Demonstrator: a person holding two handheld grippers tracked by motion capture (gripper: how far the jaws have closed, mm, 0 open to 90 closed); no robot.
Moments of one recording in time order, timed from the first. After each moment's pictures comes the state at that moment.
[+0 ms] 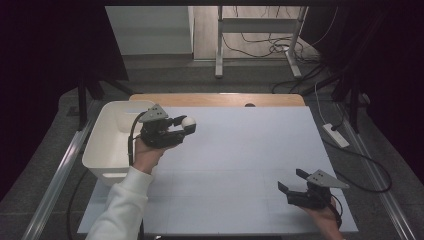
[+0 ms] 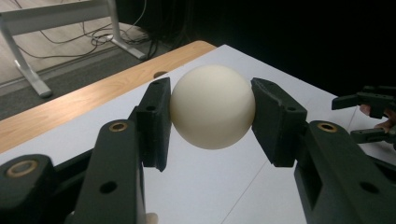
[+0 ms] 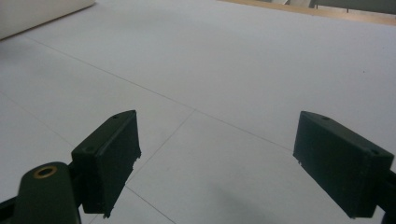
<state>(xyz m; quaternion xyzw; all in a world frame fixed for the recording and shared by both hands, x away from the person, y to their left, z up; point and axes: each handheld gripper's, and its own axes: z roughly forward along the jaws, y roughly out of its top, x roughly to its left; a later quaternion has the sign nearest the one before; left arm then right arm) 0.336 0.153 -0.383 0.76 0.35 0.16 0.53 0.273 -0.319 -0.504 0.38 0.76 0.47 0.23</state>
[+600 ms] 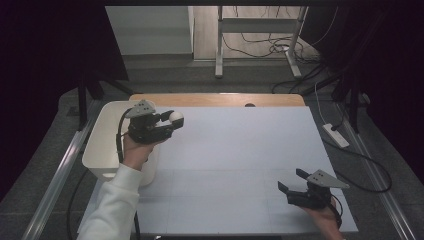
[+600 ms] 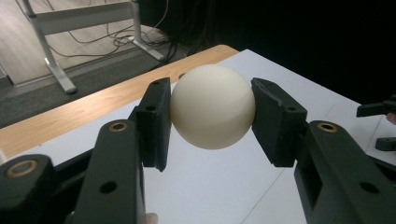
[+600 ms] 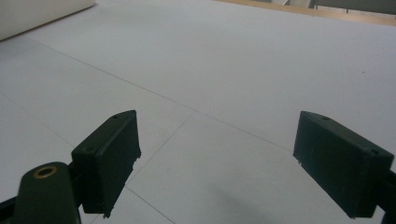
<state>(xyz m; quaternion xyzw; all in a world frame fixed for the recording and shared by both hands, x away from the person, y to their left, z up) 0.339 0.181 -0.377 0.74 0.38 0.18 0.52 0.273 -0.319 -0.503 0.38 0.76 0.47 0.23</state>
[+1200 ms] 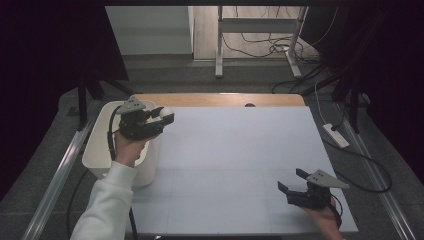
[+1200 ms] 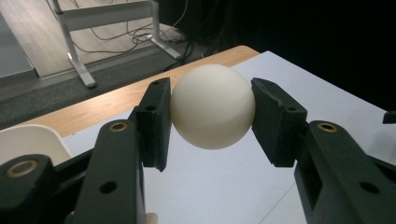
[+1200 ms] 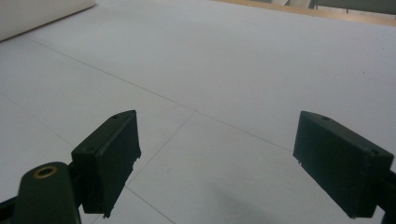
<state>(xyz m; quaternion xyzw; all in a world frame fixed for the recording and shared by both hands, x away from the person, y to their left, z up) 0.343 0.202 -0.375 0.73 0.41 0.20 0.51 0.273 -0.318 -0.503 0.39 0.76 0.47 0.23</state>
